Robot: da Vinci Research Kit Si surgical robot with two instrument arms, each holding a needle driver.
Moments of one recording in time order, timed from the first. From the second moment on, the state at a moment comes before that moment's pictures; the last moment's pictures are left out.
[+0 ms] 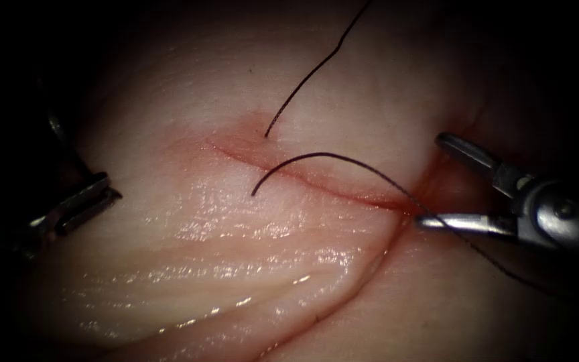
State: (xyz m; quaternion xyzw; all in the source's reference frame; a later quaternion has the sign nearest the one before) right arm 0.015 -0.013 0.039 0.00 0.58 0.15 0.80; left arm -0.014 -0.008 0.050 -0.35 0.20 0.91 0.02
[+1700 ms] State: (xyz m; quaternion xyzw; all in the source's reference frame) right arm 0.029 -0.014 0.046 0.06 0.59 0.10 0.80; left arm -0.014 -0.008 0.050 -0.35 0.20 0.92 0.02
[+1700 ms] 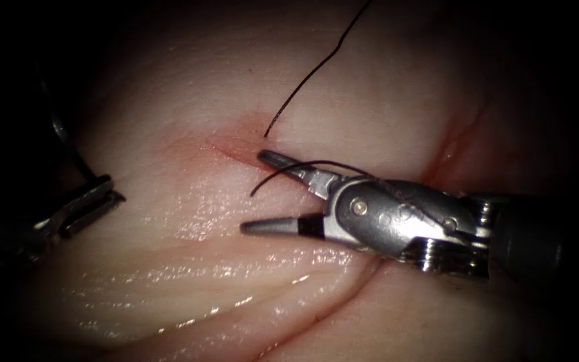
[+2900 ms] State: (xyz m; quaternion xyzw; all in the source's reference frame) right arm 0.024 -0.021 0.038 0.06 0.62 0.01 0.78; left arm -0.014 -0.008 0.050 -0.35 0.20 0.92 0.02
